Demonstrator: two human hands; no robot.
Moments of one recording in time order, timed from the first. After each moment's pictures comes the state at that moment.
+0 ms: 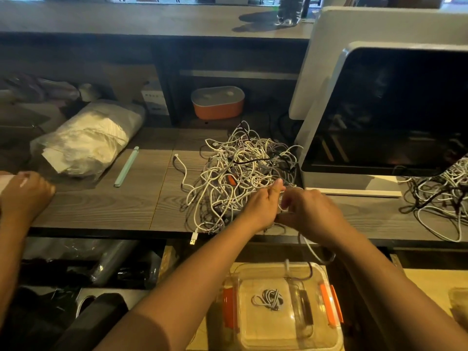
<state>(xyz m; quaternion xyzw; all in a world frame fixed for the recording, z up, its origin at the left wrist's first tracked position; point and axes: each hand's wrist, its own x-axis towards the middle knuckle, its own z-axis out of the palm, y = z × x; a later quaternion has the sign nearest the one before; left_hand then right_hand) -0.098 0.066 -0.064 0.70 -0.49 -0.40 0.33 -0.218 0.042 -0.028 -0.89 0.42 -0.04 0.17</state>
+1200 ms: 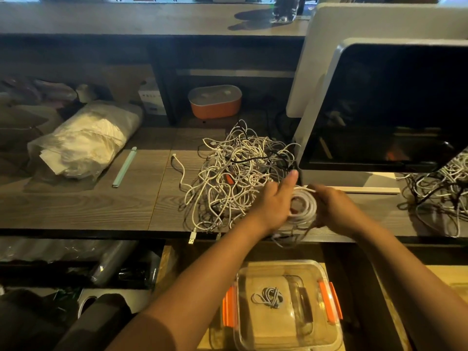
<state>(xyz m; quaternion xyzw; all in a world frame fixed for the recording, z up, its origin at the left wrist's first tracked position) -0.118 0.079 -0.030 0.63 -0.47 -0.45 0.43 -0.260 0.013 -0.038 -0.82 0.49 -0.02 0.29</state>
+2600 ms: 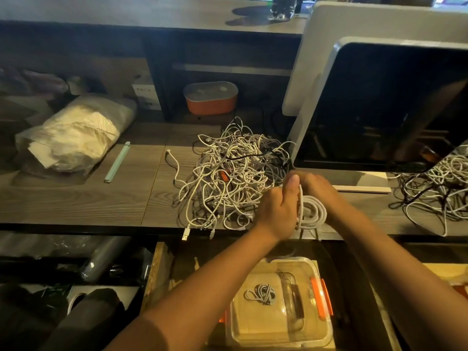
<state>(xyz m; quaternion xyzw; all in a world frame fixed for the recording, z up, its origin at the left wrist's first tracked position) -0.143 0.082 -0.049 0.62 -0.51 -0.33 0.50 -0.231 0.011 -0.016 -0.88 0.41 -0.04 0.22</state>
